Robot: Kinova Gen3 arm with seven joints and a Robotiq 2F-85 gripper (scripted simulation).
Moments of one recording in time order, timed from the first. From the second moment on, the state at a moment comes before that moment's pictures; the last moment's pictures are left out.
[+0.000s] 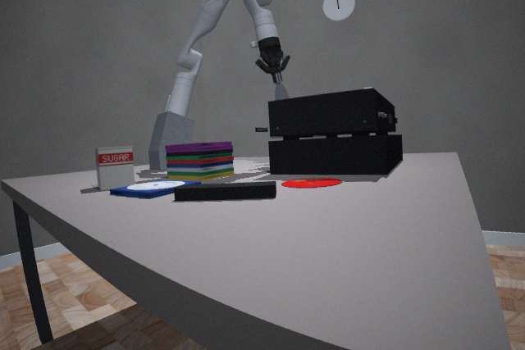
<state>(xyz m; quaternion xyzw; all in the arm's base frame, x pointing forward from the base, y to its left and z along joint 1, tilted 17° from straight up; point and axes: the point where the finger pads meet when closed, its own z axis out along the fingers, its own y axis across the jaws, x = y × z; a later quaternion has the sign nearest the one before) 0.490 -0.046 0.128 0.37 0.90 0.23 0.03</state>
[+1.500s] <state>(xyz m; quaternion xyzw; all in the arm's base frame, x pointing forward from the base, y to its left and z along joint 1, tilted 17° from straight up) 0.466 -0.066 0.109 0.36 0.86 0.35 0.08</state>
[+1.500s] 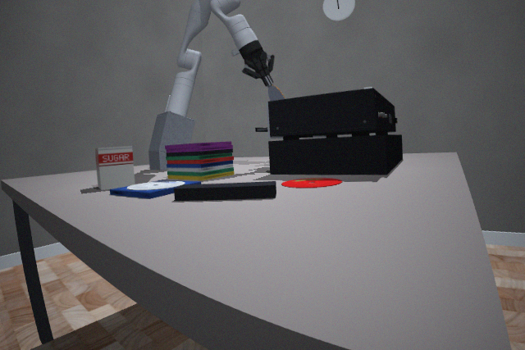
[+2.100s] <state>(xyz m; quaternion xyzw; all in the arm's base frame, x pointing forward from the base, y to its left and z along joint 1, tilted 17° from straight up) 0.454 -0.078 0.094 0.35 0.83 0.42 0.12</state>
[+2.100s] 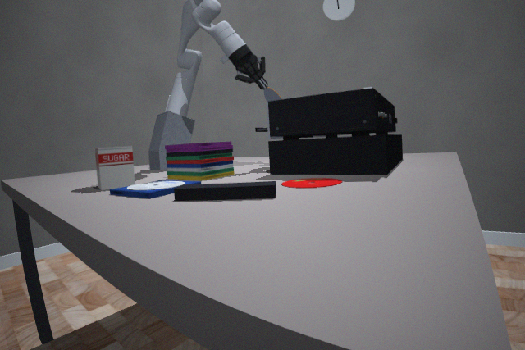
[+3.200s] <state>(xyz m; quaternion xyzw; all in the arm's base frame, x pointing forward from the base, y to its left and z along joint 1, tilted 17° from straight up) 0.432 -0.095 0.051 0.33 0.74 0.56 0.18</state>
